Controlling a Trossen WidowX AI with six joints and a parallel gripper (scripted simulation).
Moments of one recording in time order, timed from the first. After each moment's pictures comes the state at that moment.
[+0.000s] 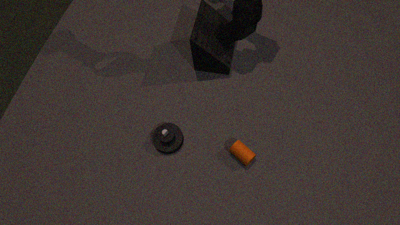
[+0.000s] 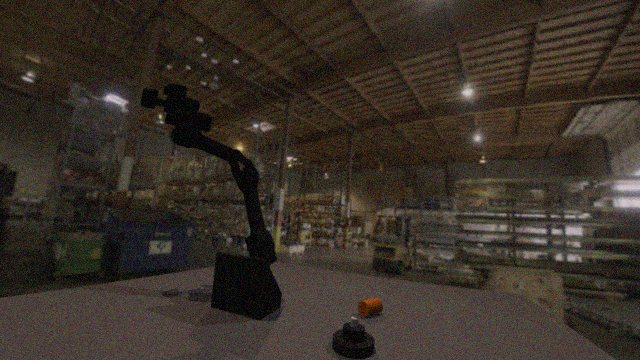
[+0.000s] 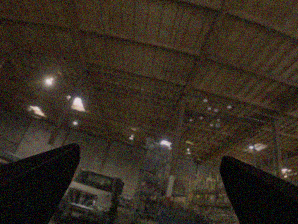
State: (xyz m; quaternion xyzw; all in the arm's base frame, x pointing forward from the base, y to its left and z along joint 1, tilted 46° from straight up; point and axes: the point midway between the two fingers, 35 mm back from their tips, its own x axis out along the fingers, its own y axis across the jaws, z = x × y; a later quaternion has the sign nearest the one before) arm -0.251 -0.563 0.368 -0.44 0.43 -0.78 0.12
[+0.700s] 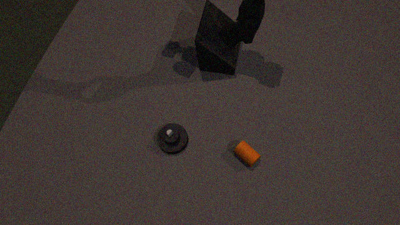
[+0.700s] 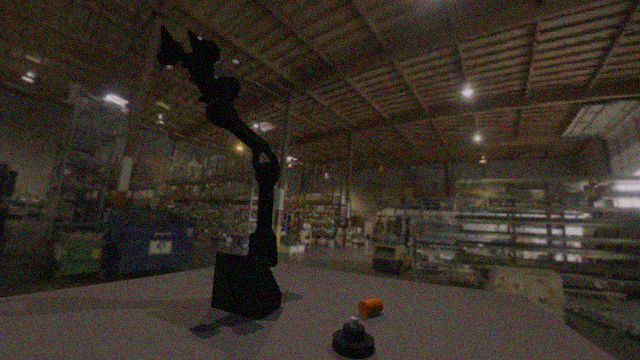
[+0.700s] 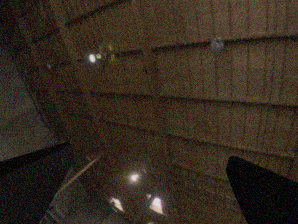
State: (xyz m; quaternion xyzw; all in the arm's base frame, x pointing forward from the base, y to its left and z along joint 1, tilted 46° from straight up) arm 0.022 -0.643 0.289 -0.50 0.45 -0.59 0.44
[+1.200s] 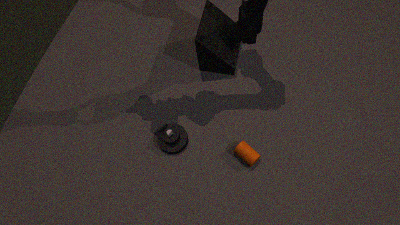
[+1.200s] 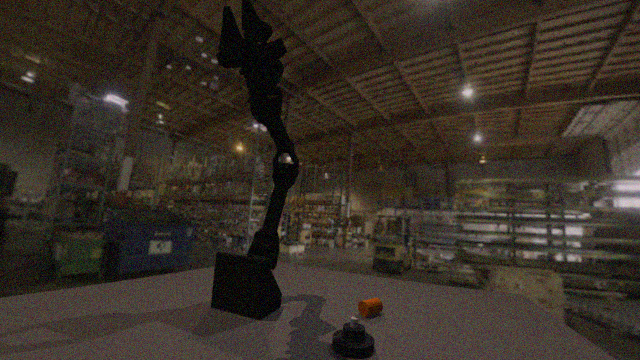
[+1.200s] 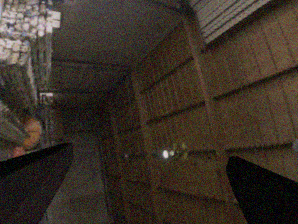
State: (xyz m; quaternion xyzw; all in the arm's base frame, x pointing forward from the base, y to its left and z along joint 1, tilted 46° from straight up) arm 0.266 -0.569 0.205 -0.51 0.42 -0.32 0.67
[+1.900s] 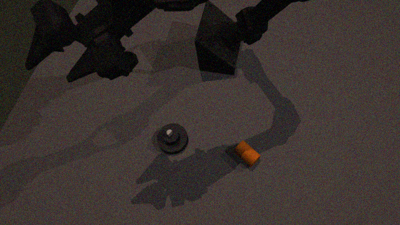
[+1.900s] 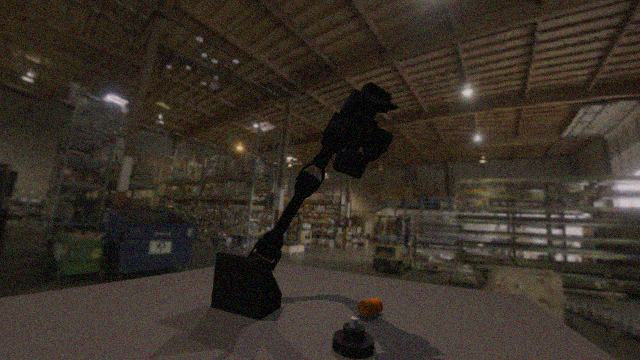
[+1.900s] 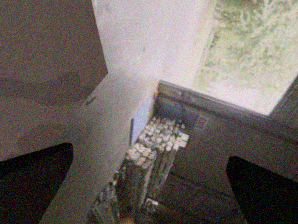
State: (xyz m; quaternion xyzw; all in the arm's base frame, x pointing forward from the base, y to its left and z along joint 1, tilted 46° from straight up) arm 0.460 -0.270 0.112 -0.42 0.37 0.13 0.82
